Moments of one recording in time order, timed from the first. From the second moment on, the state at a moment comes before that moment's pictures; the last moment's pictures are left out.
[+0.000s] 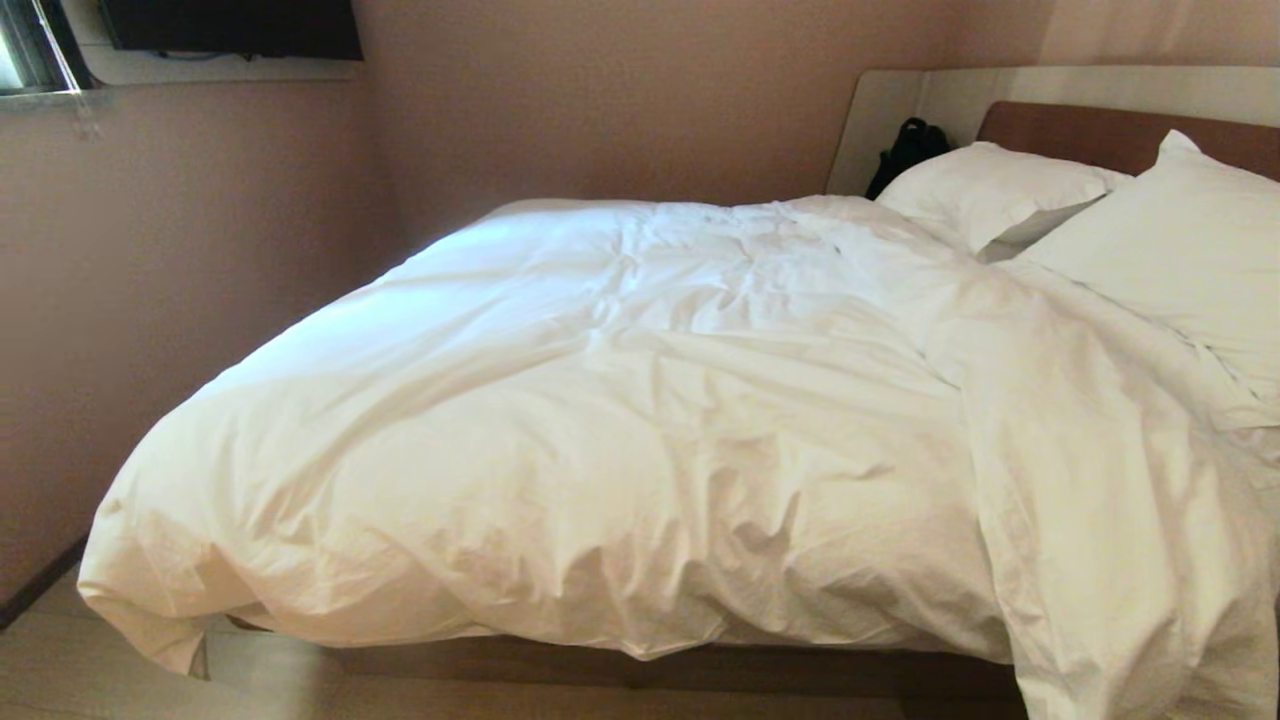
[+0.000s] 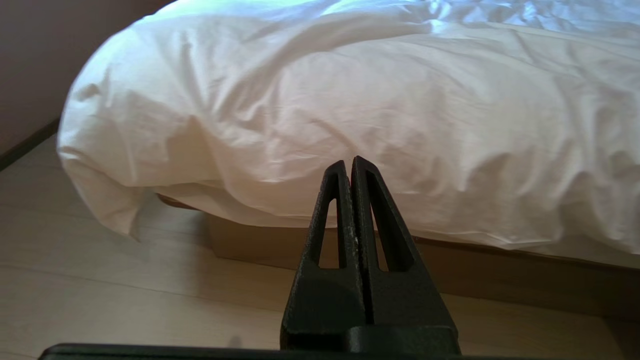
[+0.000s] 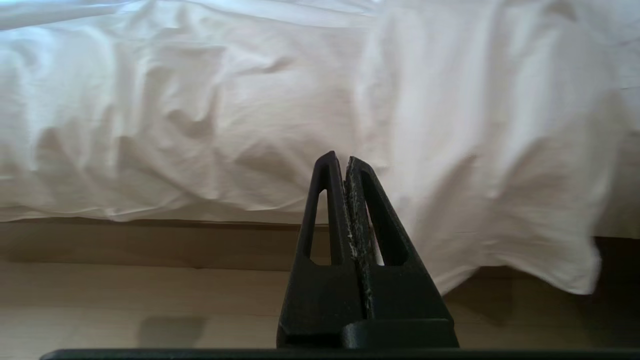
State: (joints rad) left arm 0.00 0.00 0.00 -0.02 0.03 -0.10; right arm 0.00 0.00 0.00 0.01 0.00 0.01
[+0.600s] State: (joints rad) left arm 0.00 0.00 0.00 -0.02 0.03 -0.10; right arm 0.00 0.00 0.00 0.01 0.00 0.01
